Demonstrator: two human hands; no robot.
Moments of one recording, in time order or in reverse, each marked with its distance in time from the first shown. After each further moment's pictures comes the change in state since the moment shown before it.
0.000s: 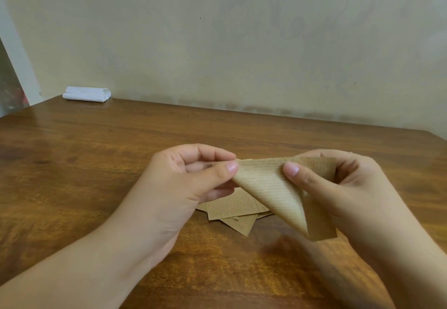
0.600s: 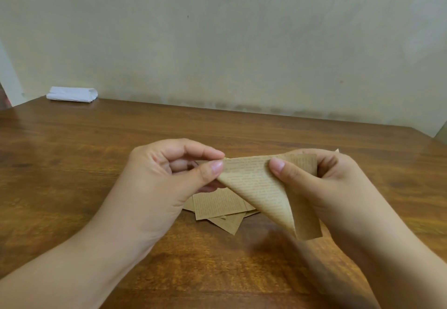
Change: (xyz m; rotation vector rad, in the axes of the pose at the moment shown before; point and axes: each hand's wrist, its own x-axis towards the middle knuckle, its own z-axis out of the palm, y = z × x) left_hand 0.002 -0.002 0.002 0.137 0.003 0.217; right_hand 0.002 0.004 -0.003 0.107 -0.045 0.091
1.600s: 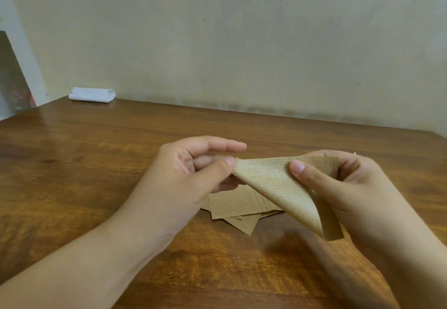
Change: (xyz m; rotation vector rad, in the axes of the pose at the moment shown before) left_hand -0.001 0.002 -0.006 0.022 -0.094 -0.044; right_hand 0.002 0.004 0.000 -0.026 0.018 -0.052
